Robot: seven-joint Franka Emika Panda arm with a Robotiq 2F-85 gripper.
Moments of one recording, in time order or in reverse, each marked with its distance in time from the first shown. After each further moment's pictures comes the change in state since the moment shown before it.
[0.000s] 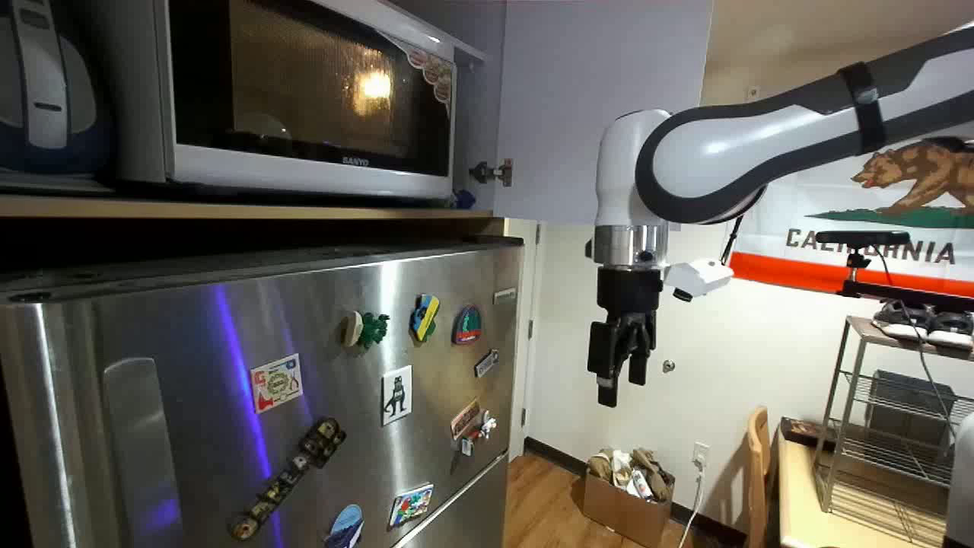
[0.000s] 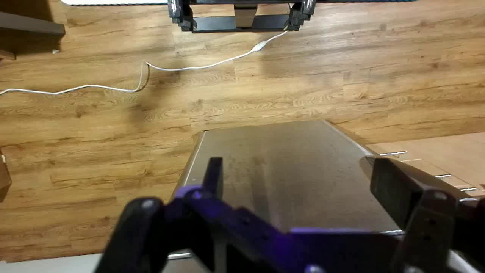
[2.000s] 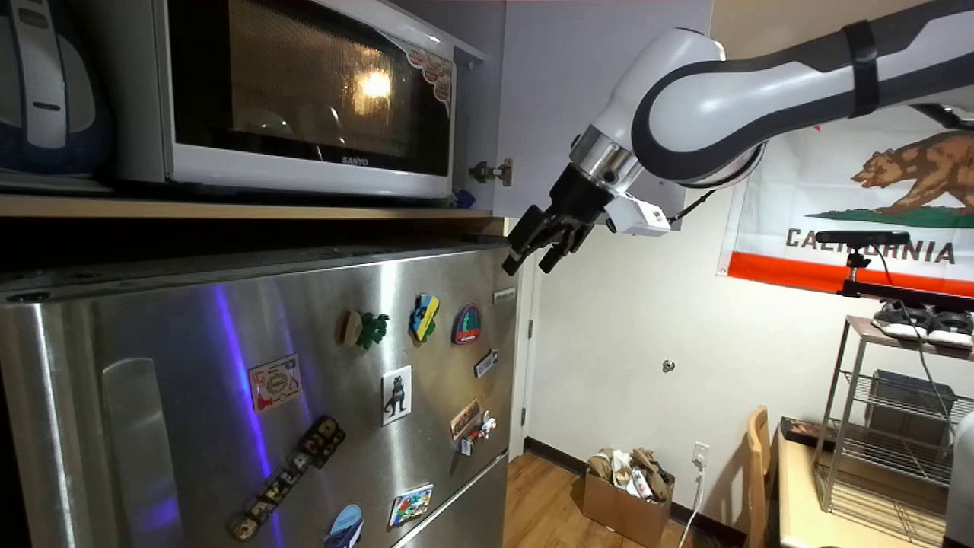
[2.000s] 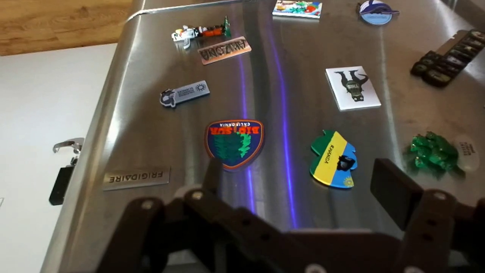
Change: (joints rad) arm 0.008 0.014 -0.010 0.105 0.007 0.576 -0.002
